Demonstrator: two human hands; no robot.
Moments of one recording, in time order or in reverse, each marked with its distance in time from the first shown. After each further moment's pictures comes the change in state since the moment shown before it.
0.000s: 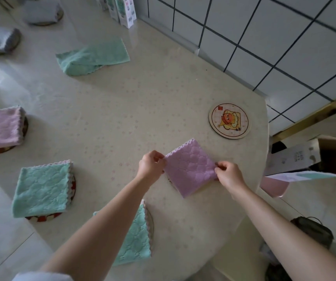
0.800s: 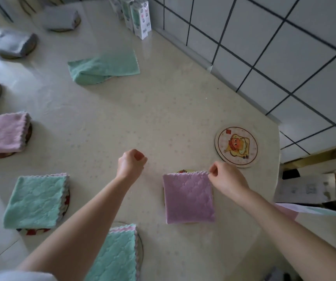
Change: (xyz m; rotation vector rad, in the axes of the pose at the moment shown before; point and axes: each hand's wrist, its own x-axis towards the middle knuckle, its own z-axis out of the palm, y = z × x) left_hand 0.061 0.016 -0.045 0.134 0.255 -0.071; right_hand 0.045 -0.072 -0.024 -0.624 -0.143 -0.369
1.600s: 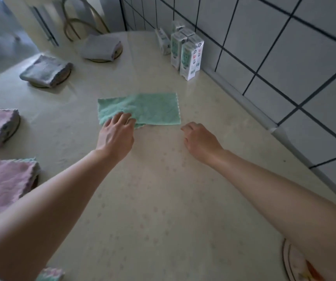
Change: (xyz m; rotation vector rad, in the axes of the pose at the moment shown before) left_hand 0.268 0.061 -0.146 0.827 0.389 0.596; right_hand 0.321 -0.248 -0.028 -0.229 0.189 -0.683
